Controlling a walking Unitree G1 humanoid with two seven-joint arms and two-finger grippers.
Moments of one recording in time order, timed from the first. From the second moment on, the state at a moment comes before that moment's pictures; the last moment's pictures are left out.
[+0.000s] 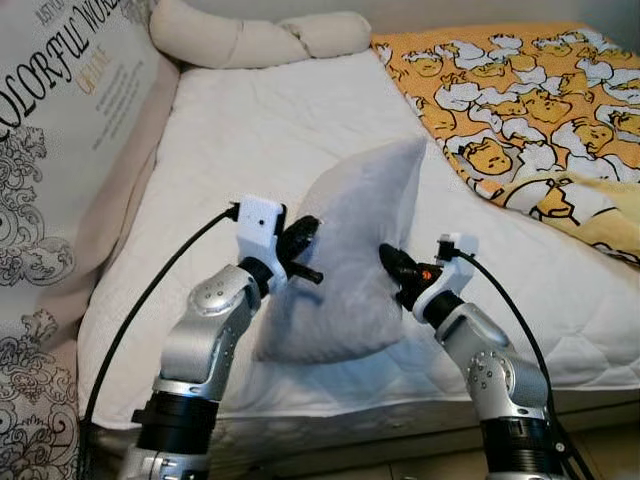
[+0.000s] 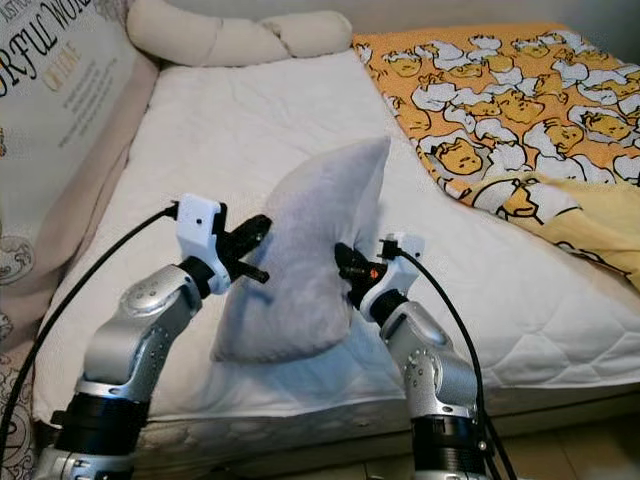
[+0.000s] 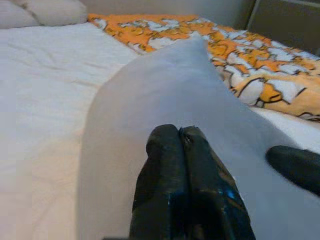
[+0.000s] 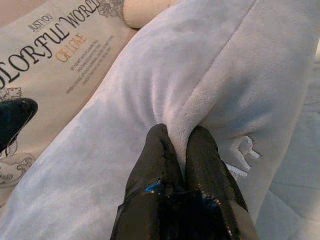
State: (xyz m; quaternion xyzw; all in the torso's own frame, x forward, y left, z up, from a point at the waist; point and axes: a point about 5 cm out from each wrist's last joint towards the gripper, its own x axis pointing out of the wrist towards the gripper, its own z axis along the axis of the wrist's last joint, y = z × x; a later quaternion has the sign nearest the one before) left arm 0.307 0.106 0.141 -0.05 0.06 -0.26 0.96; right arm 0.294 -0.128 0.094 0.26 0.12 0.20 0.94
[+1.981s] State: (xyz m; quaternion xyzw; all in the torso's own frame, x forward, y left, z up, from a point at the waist) left arm 0.307 0.067 0.031 -0.31 0.23 -0.33 0.86; right arm 0.267 -0.203 0.002 0.15 0.35 0.08 0.92
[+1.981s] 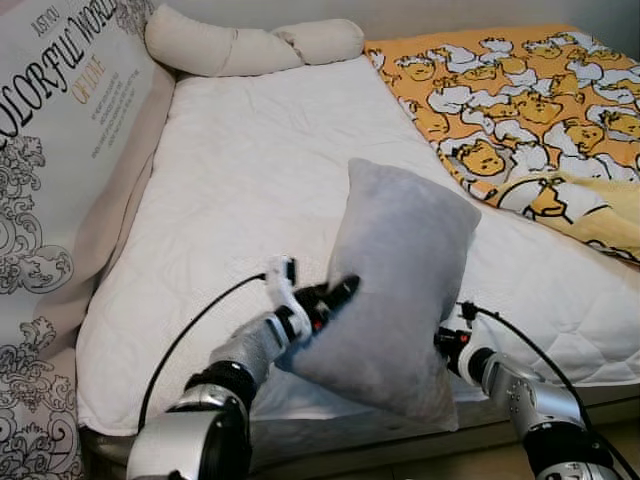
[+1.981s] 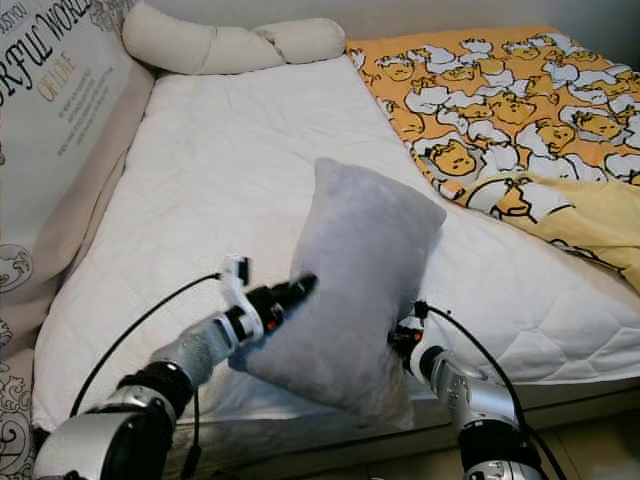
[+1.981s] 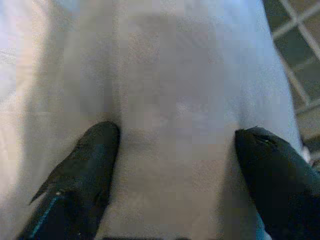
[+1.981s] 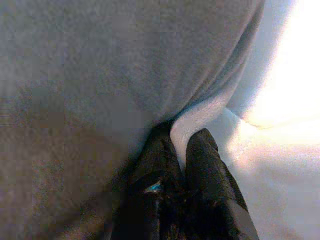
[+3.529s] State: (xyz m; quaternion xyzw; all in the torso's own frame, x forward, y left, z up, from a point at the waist) left arm 0.308 0.076 0.037 -0.15 0.20 -0.38 0.89; right arm 0.288 -0.167 0.028 0.16 0.28 0.13 0.94
